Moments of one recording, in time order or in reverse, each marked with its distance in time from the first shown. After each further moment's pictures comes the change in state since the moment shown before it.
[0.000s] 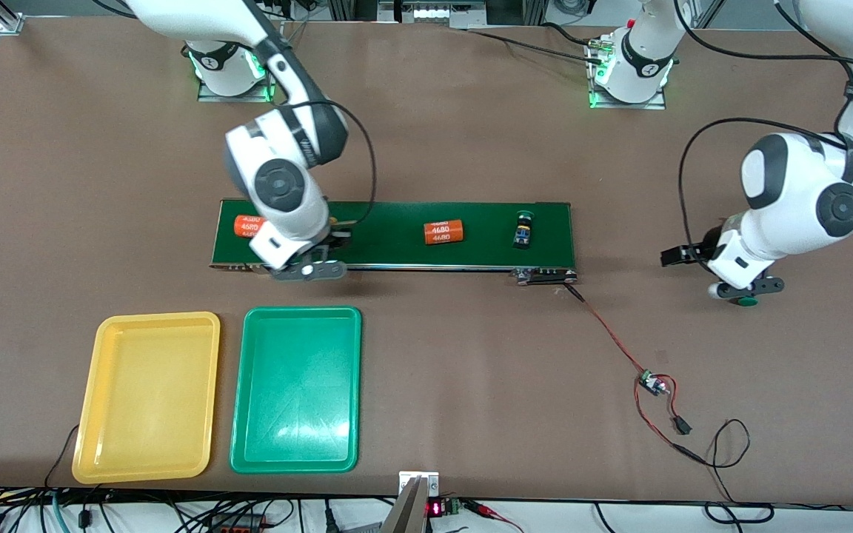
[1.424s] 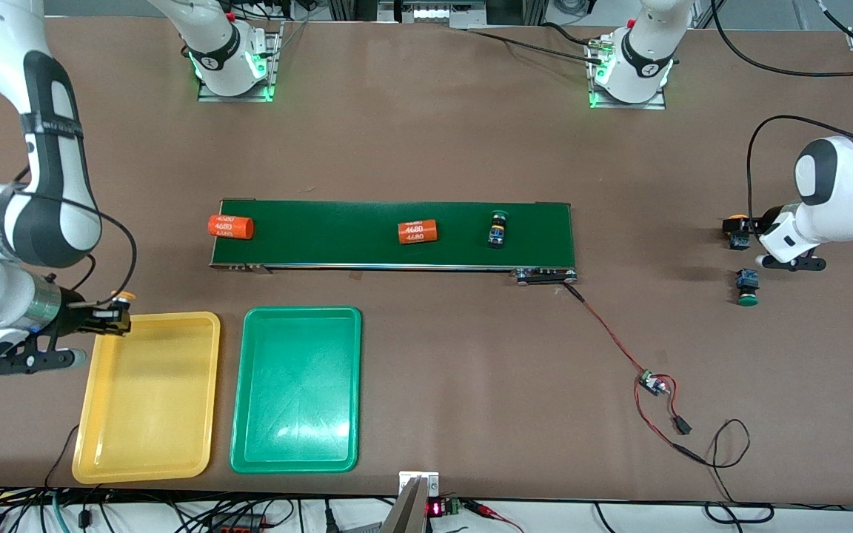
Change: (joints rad) left arm 0.313 0.106 0.002 -0.109 0.300 0.063 0.257; right arm -0.492 0.178 -0.062 0.291 0.064 0.051 -0.579
